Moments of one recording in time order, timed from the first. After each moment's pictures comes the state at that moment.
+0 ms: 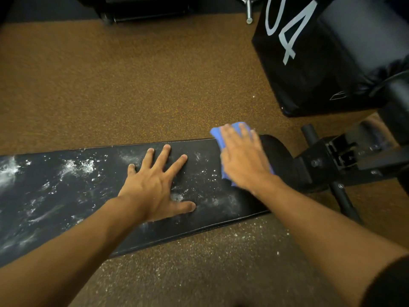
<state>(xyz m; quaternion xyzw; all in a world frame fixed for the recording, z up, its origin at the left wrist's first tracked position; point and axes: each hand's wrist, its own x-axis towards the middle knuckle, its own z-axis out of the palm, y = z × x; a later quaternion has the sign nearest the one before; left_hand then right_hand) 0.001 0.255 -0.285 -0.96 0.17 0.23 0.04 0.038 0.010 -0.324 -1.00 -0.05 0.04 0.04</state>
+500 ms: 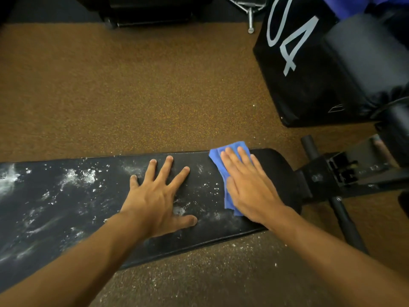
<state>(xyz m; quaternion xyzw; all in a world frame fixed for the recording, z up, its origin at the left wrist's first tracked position) -0.002 0.251 -0.286 -0.96 0.17 0.24 0.03 0.000 0.003 -0.315 -0.98 -0.14 0.08 0.06</state>
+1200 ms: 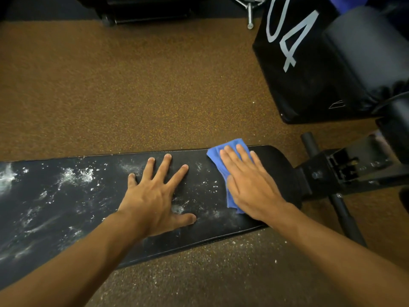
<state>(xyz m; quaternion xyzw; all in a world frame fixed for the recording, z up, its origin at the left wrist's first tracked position) 0.000 0.255 -0.286 -0.96 0.17 0.23 0.04 0.001 -0.001 -0.315 -0.98 -0.16 0.09 0.06</state>
